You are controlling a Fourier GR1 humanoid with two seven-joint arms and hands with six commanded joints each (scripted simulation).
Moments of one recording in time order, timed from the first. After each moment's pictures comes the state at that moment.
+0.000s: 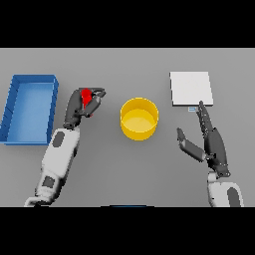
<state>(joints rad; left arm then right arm) -0.55 -0.03 0.09 -0.86 -0.18 0.13 -0.19 0.10 -0.08 0.09 -1.72 0.16 0.00 -0.11</state>
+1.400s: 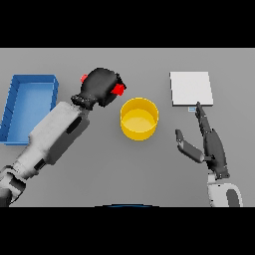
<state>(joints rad) -0.82 0.26 -0.56 -1.03 -0.72 -0.02 0.11 0.12 -0.09 0.11 -1.73 0.21 0.00 -0.10</state>
